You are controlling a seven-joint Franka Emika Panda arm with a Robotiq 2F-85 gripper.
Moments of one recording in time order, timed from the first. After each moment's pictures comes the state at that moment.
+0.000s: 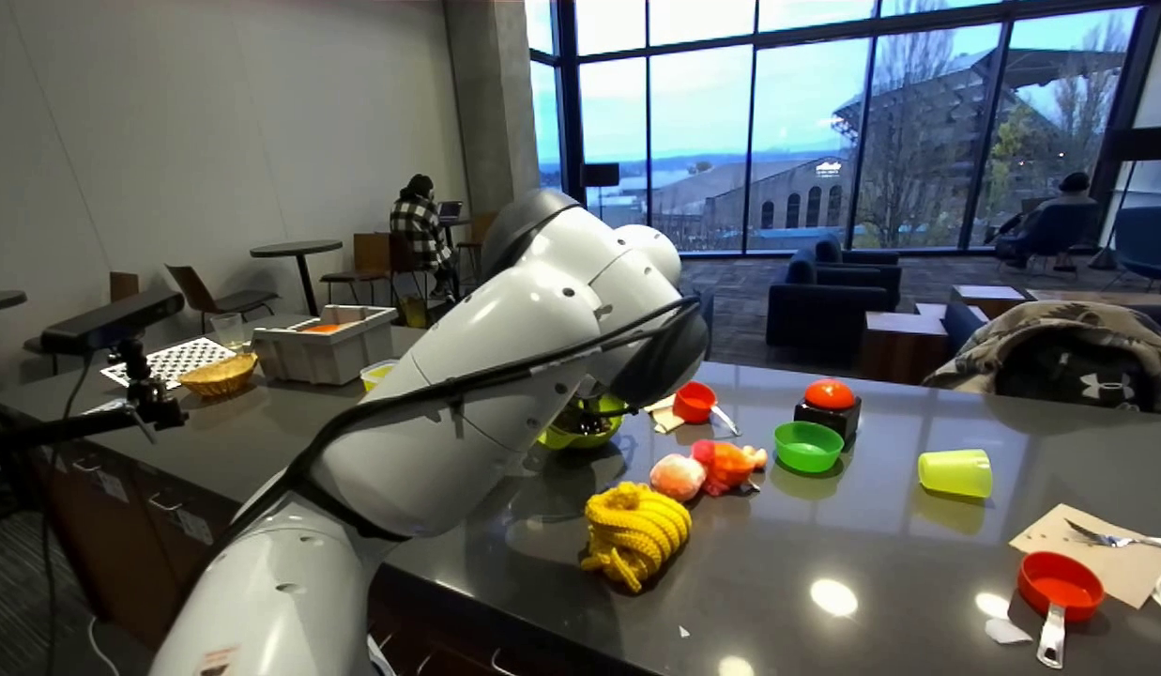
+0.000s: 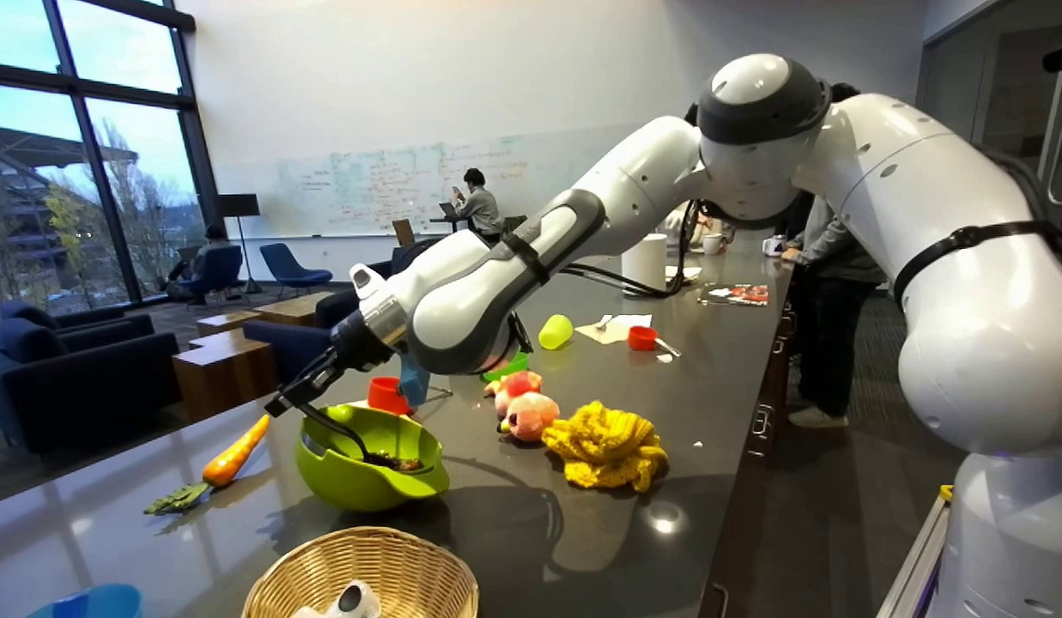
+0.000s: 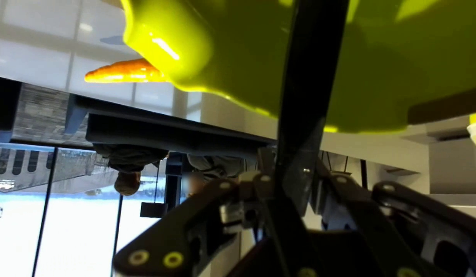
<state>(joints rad) -0.48 0.85 1.02 -1.95 -0.43 3.26 -0.53</state>
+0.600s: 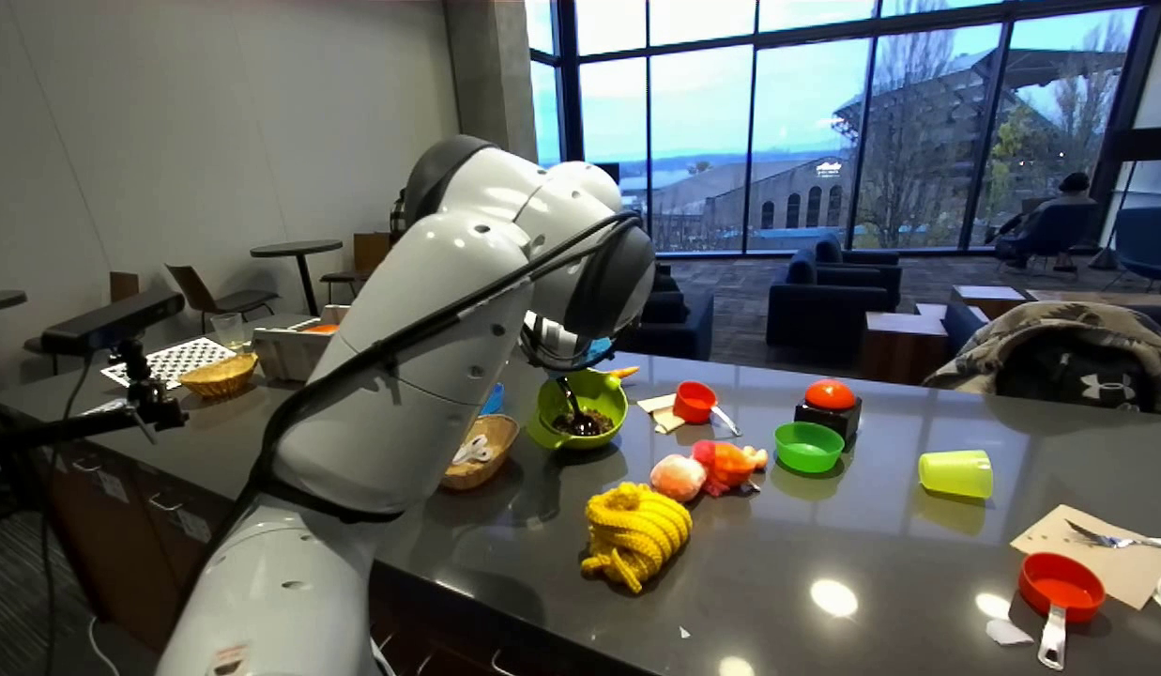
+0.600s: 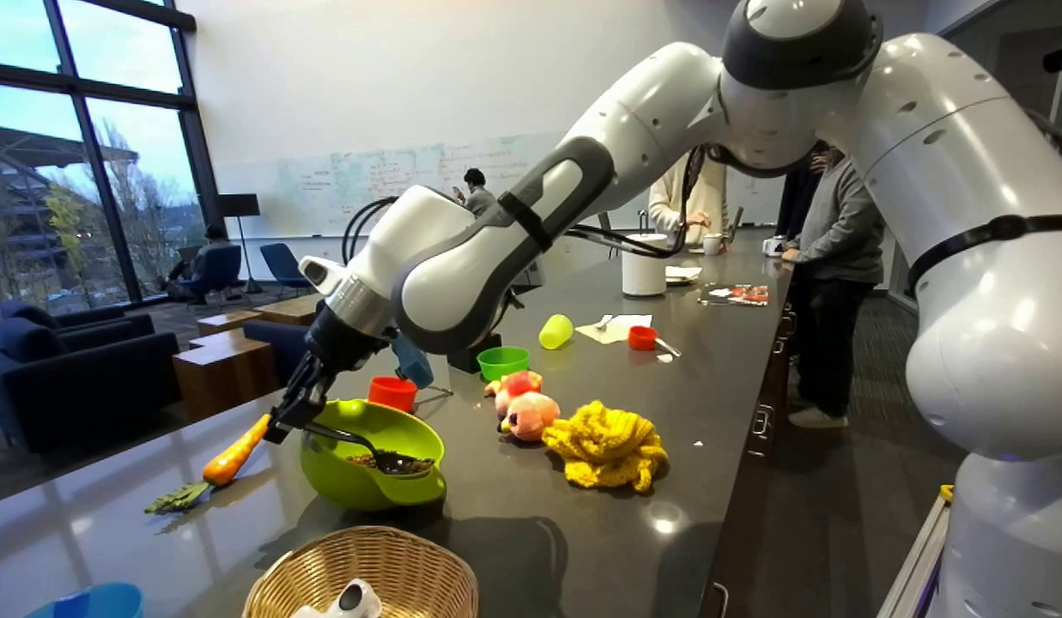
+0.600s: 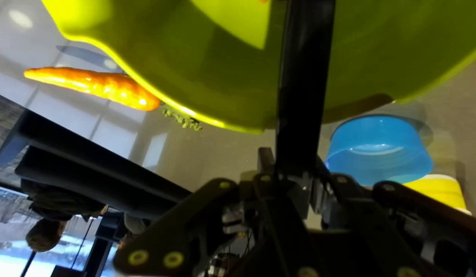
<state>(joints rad) -0.42 0.63 0.99 -1.99 -0.46 2.99 -0.55</state>
